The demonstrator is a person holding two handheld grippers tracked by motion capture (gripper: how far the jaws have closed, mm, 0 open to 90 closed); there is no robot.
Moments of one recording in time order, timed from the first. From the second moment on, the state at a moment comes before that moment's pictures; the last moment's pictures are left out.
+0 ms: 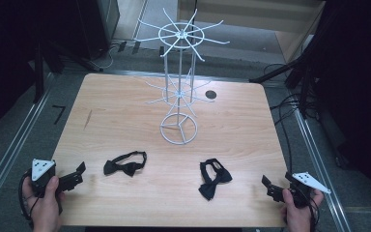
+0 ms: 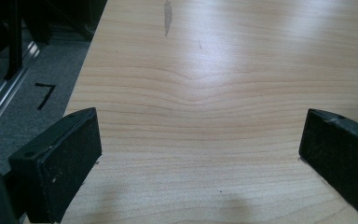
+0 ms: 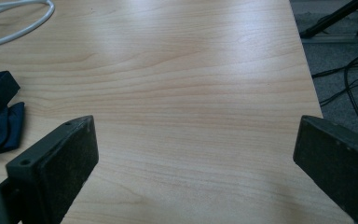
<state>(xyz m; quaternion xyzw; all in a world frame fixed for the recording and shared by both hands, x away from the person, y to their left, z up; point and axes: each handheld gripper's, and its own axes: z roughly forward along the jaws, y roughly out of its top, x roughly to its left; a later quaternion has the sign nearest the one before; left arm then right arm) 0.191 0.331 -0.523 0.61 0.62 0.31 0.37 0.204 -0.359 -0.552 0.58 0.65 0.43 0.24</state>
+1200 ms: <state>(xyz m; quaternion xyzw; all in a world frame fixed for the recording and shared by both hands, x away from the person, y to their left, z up) 0.196 0.328 -0.523 0.62 0.62 0.30 0.37 0.208 -0.288 -0.525 0.55 0.66 0.46 0.22</state>
